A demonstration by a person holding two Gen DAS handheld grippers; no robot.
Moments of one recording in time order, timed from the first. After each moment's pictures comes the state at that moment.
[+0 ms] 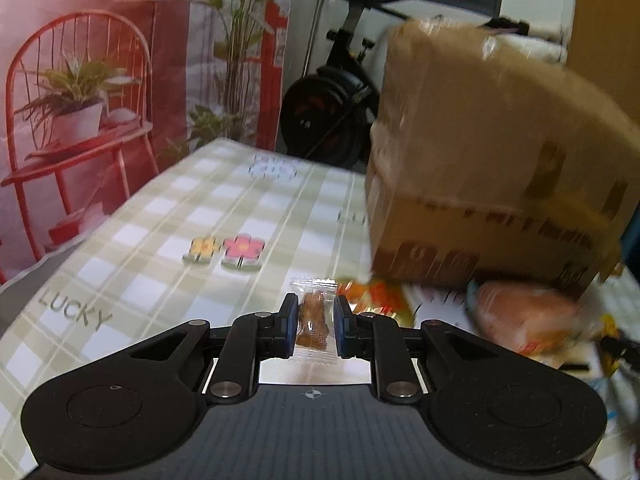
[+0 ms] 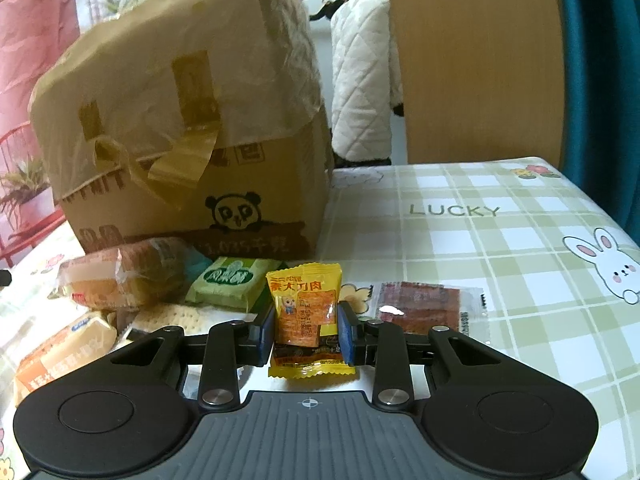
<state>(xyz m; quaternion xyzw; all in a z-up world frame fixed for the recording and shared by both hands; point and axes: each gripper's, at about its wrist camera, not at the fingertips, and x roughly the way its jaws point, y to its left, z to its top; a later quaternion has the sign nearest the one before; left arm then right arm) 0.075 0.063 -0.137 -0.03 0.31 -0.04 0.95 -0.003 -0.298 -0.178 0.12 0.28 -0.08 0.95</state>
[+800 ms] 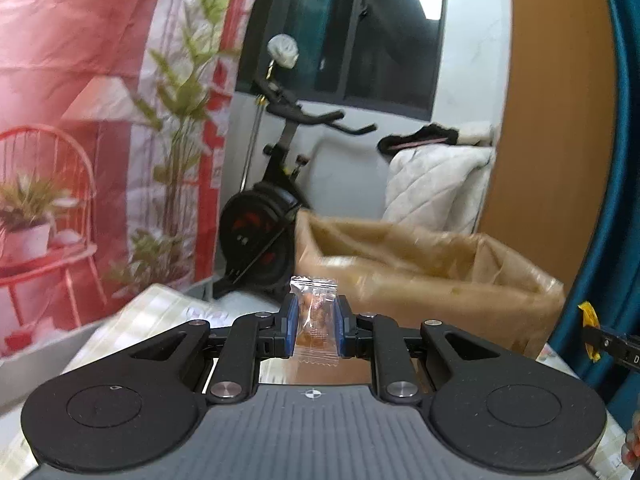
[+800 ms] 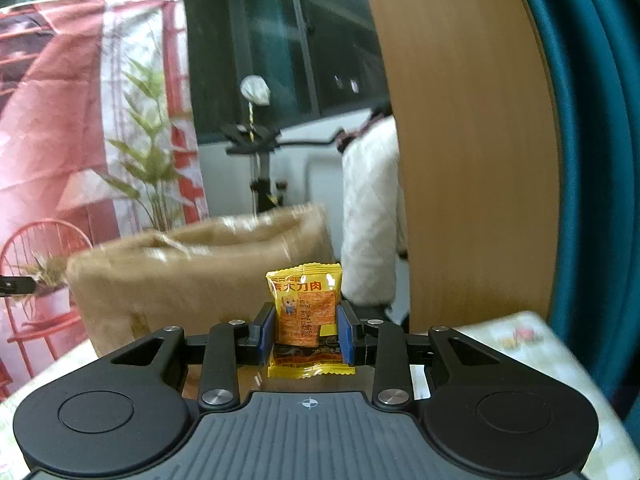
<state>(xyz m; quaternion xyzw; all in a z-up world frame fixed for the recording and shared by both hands) 0.094 0.024 -0.032 -0.04 0.16 -0.12 0.98 0.008 -0.304 -0.035 0.08 0.11 -0.07 0.99</state>
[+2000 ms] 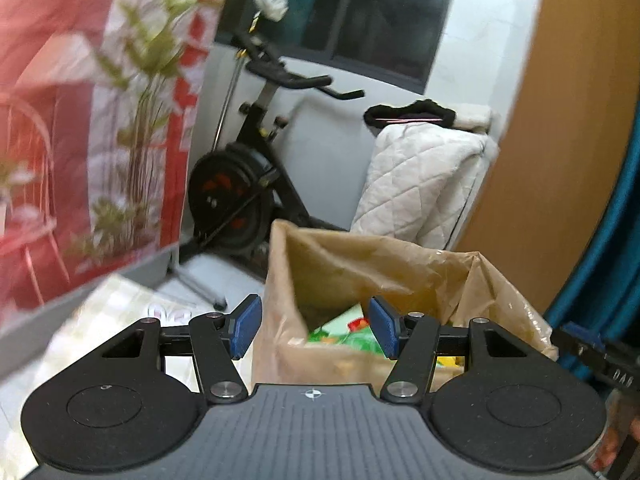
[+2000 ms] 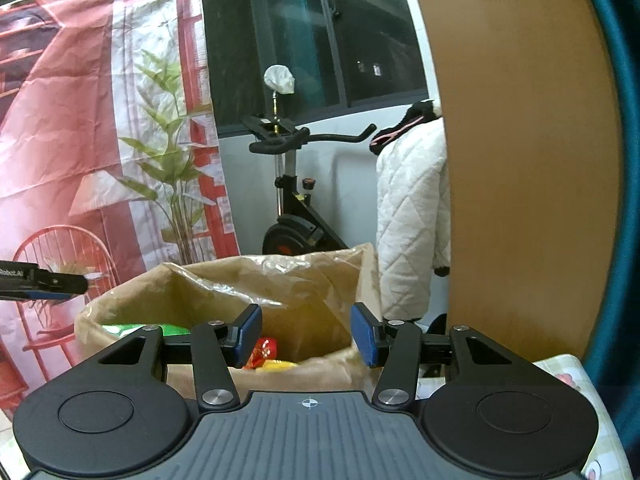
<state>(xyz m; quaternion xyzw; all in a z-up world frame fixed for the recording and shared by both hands) 0.179 0.030 0.000 -0.09 0.25 -0.16 0.95 0.075 -0.304 0.016 0.09 0.15 -0.05 0.98</state>
